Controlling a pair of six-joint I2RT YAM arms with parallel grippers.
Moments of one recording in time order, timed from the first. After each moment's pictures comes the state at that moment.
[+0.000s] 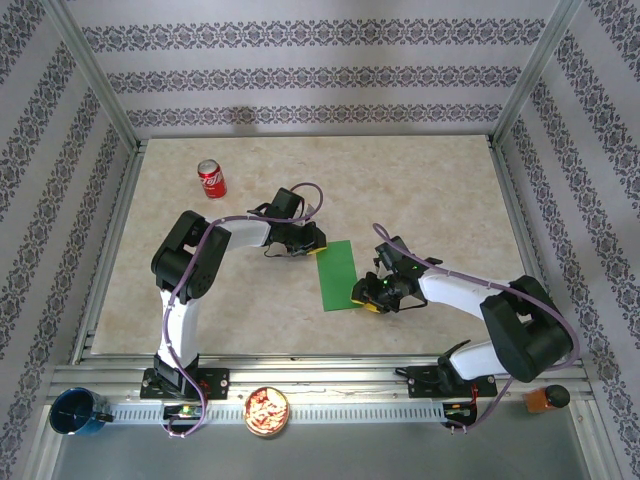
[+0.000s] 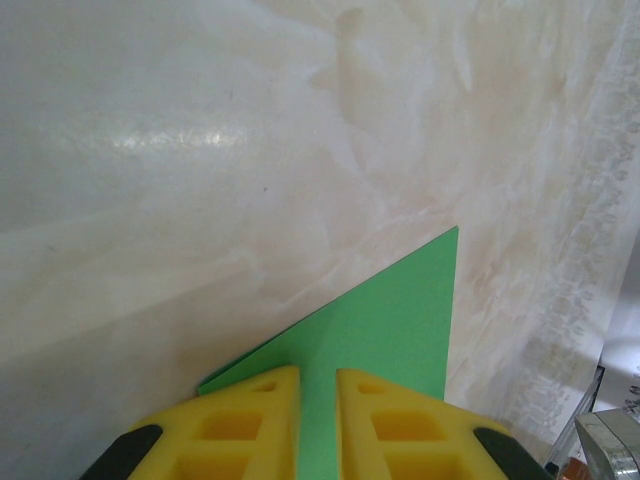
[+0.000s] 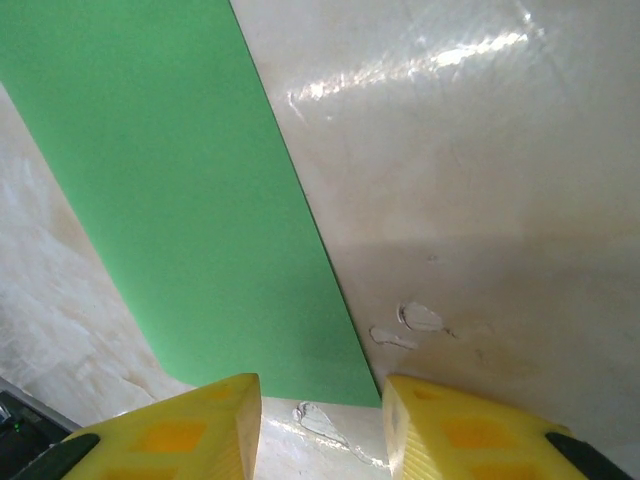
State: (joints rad) left arm -0.47 2.06 1.22 -0.14 0.57 -0.76; right arm 0.52 1.40 0.57 -0.35 -0.46 0.89
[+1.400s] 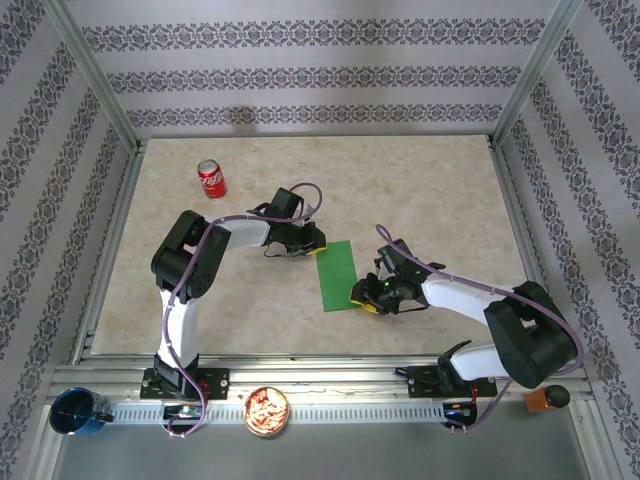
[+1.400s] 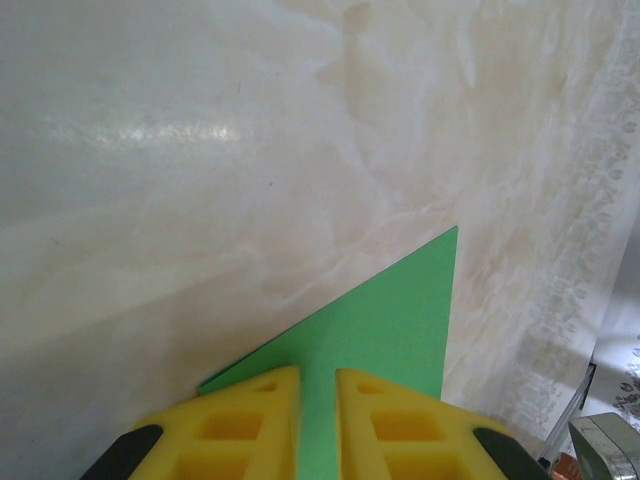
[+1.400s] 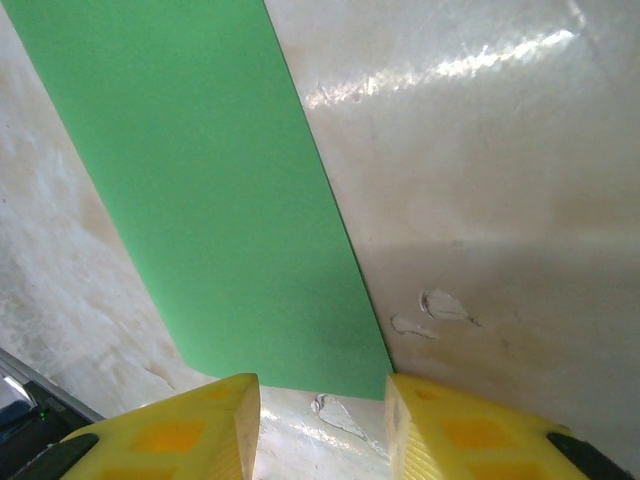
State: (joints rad) left arm -0.47 2.06 1.22 -0.15 0.58 -0.77; right arm 0.51 1.37 0.52 -0.29 -0.49 0.92
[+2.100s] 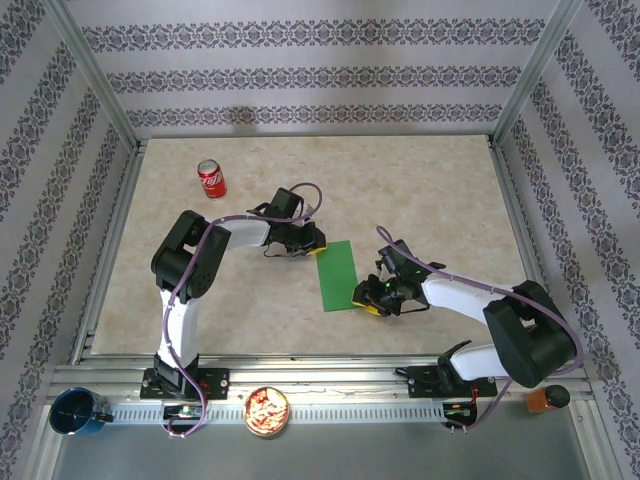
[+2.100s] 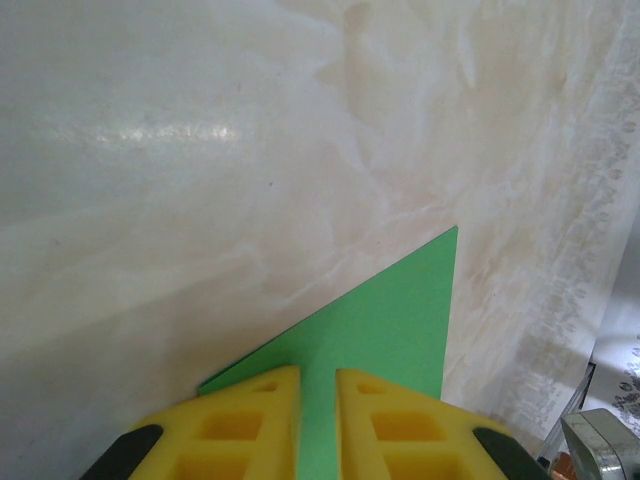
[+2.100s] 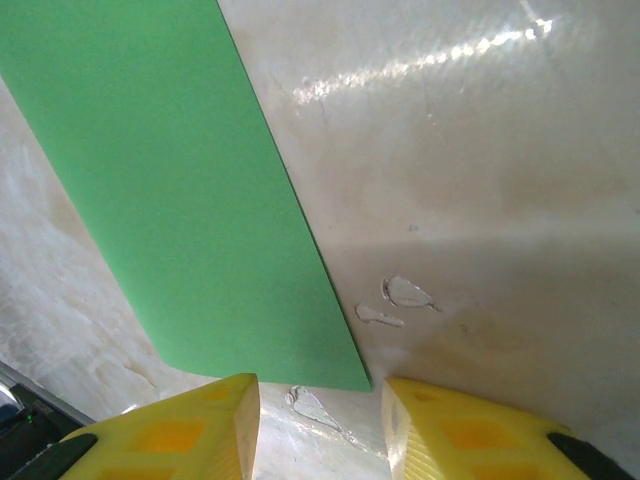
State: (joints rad) left arm -0.47 2.06 1.22 -0.15 0.58 -0.77; right arm 0.51 1.38 0.52 -0.32 -0.49 0.91
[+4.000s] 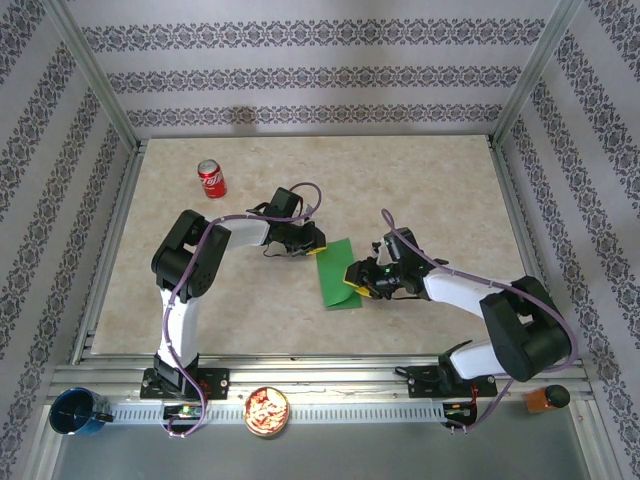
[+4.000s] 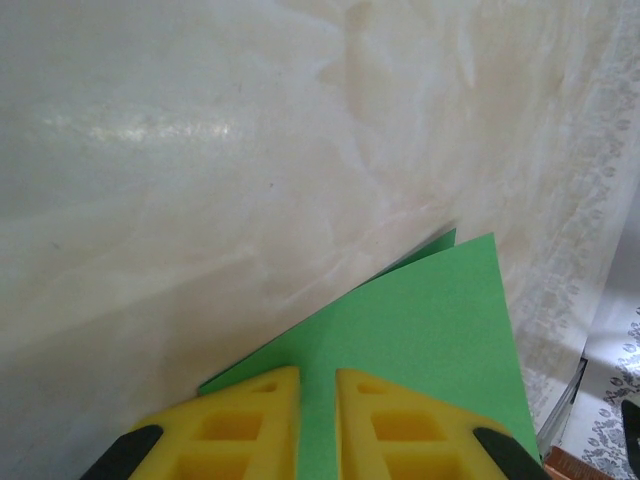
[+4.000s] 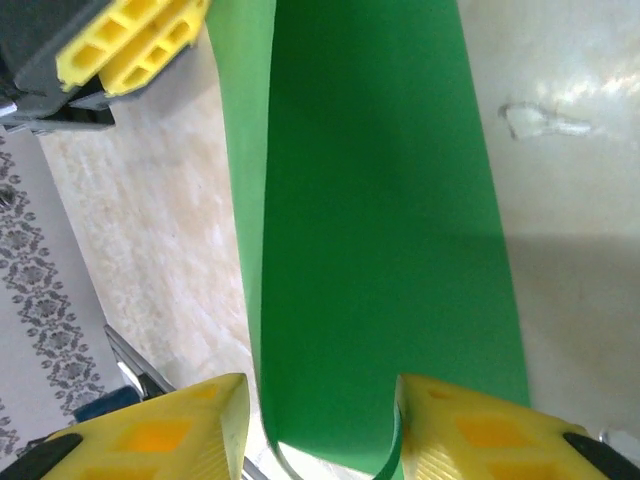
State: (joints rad) left arm -0.46 2.07 1.23 -0.15 0.60 -0.77; right arm 0.43 1.41 0.54 -0.06 -0.64 0.94
